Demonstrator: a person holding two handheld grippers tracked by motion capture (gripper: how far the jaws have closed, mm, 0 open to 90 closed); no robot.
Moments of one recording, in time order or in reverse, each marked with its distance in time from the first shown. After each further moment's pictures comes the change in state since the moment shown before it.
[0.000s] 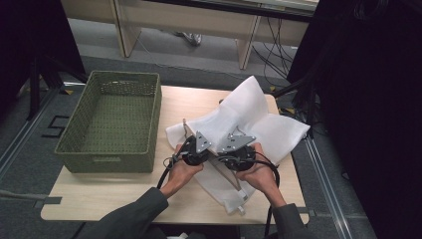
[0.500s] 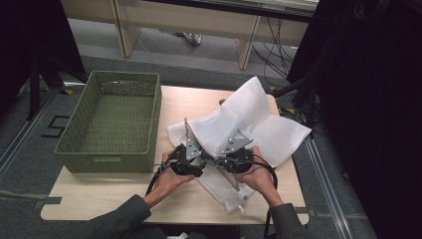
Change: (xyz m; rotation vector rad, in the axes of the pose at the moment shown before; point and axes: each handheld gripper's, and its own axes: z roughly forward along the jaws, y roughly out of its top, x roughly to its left) left arm 0.007 -0.027 -0.037 0.094 -0.019 0.038; right arm -0.004 -0.015 0.018 0.042 0.026 0.021
